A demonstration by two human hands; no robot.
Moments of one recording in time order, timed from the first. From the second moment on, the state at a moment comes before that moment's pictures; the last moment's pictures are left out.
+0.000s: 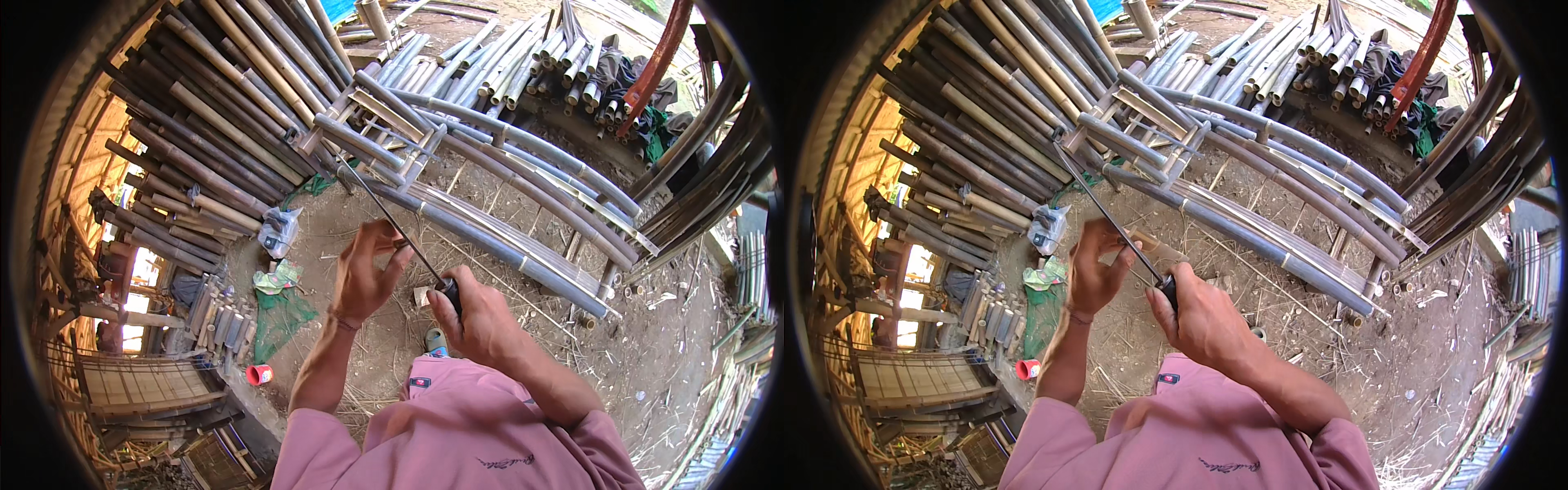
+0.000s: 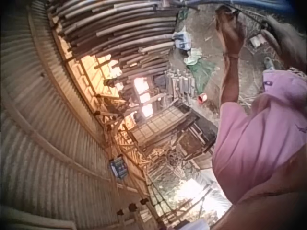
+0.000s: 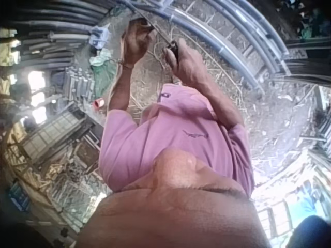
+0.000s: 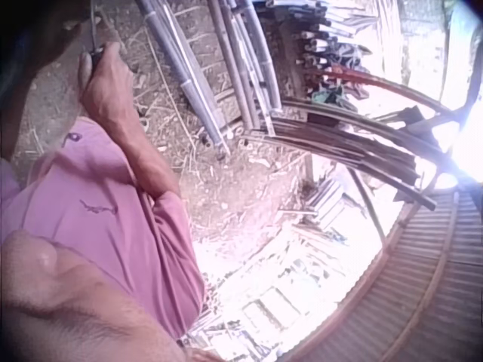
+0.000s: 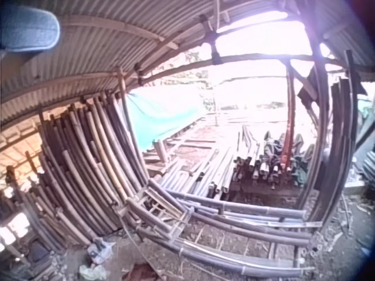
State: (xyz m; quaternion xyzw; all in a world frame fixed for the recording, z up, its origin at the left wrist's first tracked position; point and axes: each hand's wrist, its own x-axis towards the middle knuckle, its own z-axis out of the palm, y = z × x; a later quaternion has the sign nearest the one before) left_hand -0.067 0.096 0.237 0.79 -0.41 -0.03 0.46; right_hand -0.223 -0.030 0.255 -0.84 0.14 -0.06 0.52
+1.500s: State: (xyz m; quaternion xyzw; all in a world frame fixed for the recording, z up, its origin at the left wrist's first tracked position) left_hand 0.059 -0.045 0.249 0.78 -0.49 0.20 0.35; right_hand -0.067 -0.052 0.192 -0.76 0.36 -0.13 0.52
